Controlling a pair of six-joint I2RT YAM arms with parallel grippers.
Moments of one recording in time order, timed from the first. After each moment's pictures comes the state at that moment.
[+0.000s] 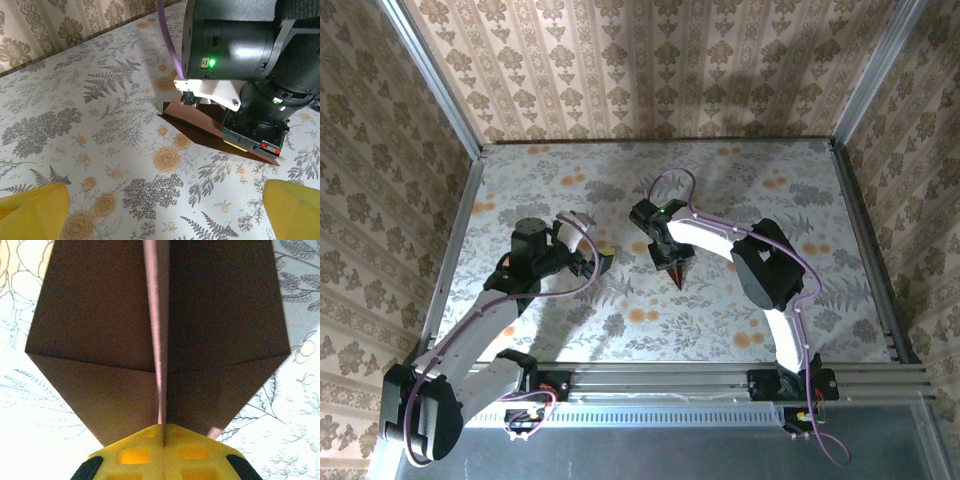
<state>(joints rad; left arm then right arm) -0.39 0.98 0.59 -0.05 0.45 0.20 0.71 2.10 1.58 -1.00 0.20 0.46</state>
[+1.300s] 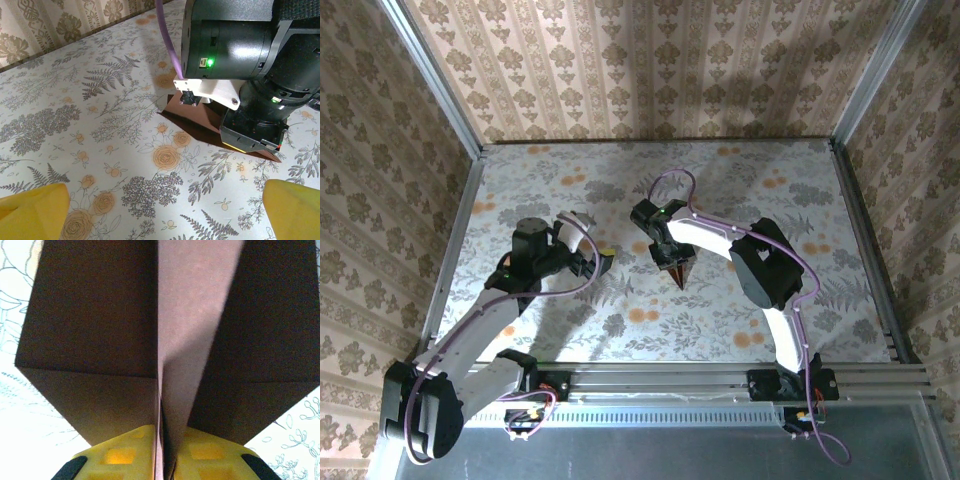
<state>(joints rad) -0.39 0.99 0.59 -0.05 0.45 0.20 0.70 2.10 1.58 -1.00 0.20 0.45</state>
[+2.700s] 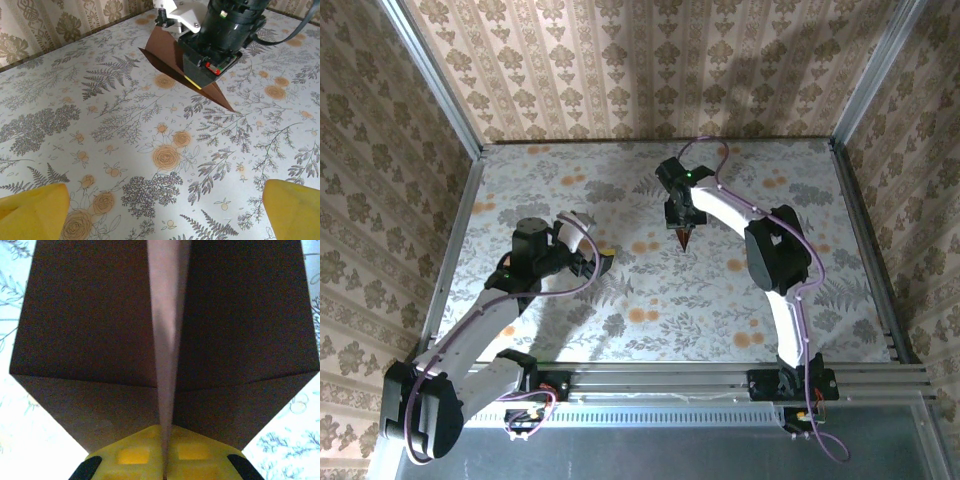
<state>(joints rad) -0.39 0.99 0.59 -0.05 0.45 0.20 0.49 2.18 1.80 -0.96 0.15 0.50</state>
